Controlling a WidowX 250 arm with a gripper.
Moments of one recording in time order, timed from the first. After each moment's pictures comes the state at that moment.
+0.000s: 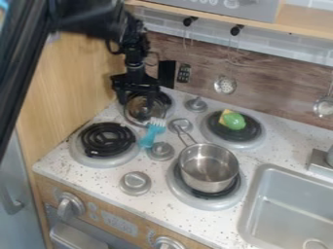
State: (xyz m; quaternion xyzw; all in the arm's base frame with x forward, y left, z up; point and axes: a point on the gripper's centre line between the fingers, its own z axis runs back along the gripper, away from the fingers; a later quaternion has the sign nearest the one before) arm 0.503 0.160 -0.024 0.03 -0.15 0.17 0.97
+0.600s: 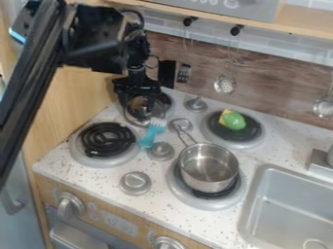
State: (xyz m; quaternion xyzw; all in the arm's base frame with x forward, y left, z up) arm 0.512 0.159 -0.035 0.02 -0.14 0.17 0.98
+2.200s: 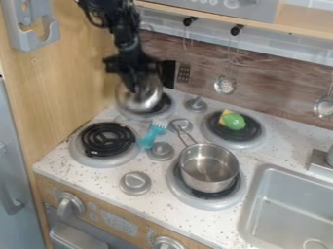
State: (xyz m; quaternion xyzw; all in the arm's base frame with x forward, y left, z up) arm 0.448 0.134 0.032 -0.01 -0.19 0.16 0.97
